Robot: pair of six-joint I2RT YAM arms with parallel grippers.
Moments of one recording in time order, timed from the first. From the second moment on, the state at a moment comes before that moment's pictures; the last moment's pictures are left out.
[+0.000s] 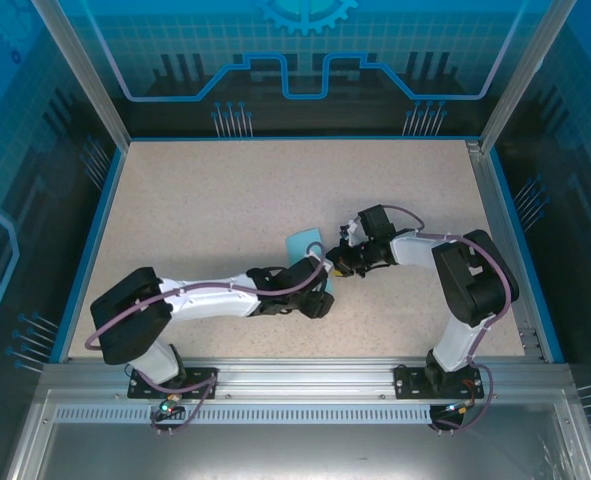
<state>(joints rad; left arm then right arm) -1.02 1.61 0.91 -0.28 -0.12 -0.45 0.38 1.76 0.85 -0.17 -0.77 0.73</state>
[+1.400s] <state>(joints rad) -1.07 1.69 0.99 -0.32 -0.40 -0.38 0.37 1.78 0.88 -0.22 -0.77 0.72</state>
